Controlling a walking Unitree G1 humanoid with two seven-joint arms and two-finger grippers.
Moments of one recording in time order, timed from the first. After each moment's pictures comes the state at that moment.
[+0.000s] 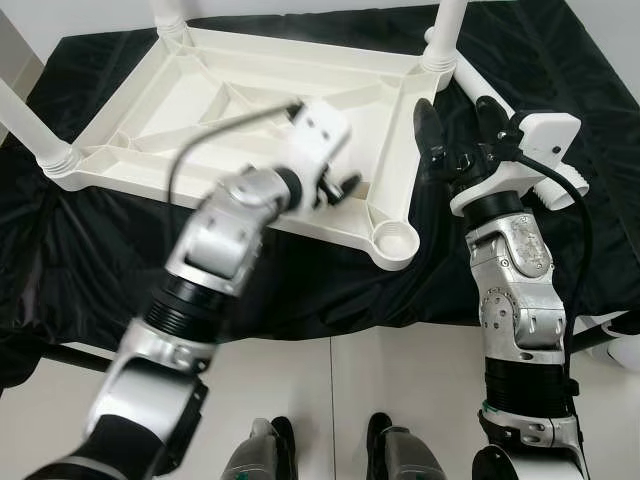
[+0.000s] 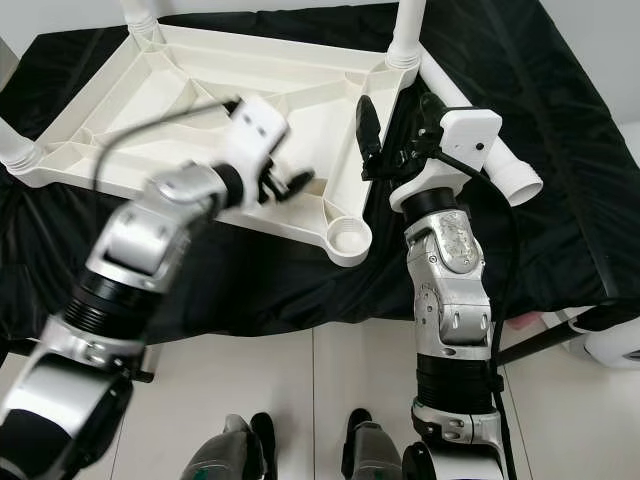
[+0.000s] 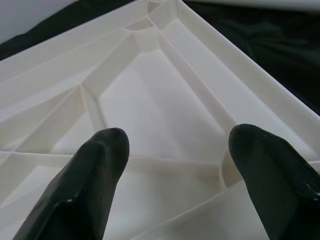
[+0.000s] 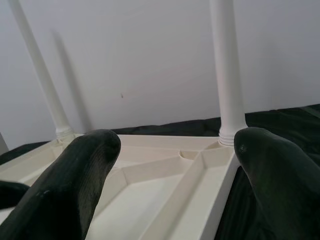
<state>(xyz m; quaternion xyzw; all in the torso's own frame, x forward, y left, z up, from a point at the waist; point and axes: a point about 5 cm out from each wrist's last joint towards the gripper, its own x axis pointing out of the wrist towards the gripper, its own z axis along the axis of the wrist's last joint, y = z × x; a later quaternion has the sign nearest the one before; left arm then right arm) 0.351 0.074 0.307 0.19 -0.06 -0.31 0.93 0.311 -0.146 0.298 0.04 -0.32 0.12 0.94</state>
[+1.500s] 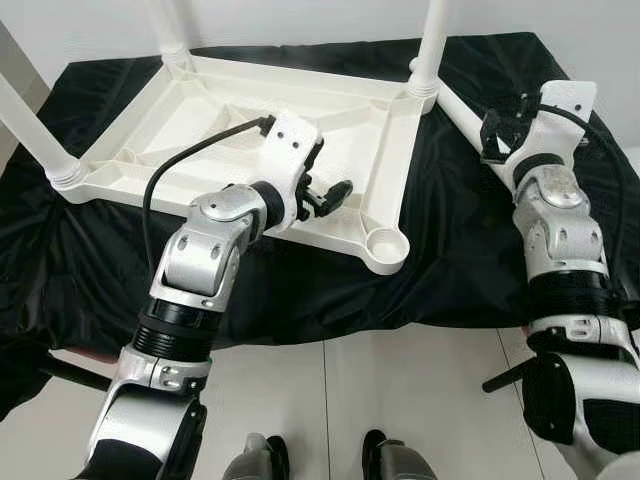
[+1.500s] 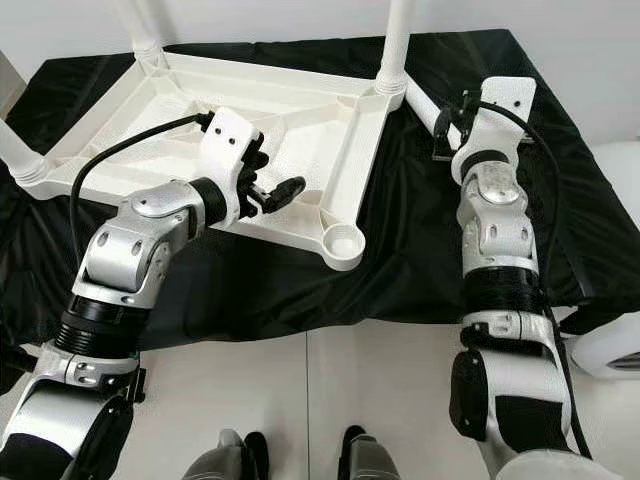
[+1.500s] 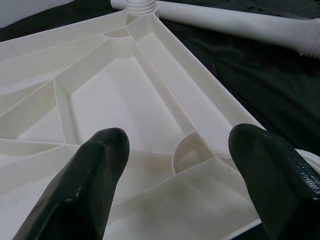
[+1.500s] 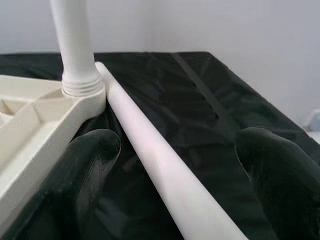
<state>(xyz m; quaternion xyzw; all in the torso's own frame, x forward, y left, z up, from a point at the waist) 0.343 0.070 0.279 0.11 -0.04 -0.34 0.93 0.390 -0.226 0.302 -0.06 -0.13 -0.12 0.98</state>
